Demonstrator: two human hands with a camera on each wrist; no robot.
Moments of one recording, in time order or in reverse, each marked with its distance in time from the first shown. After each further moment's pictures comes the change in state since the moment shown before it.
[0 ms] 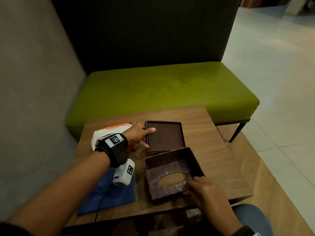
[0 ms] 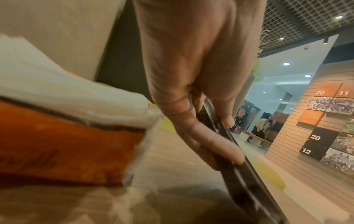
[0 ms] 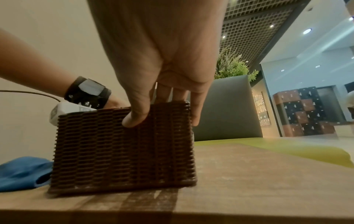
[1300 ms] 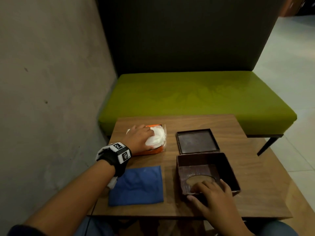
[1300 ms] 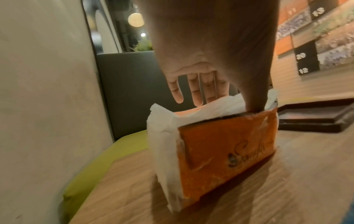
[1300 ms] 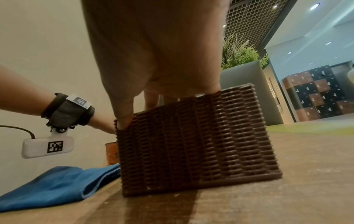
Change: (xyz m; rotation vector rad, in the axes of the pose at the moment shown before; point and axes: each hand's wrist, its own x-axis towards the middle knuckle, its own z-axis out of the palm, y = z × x) left_hand -0.035 -0.068 -0.087 1.271 0.348 0.466; right_hand 0.033 -0.068 0.002 -0.024 -0.335 0.179
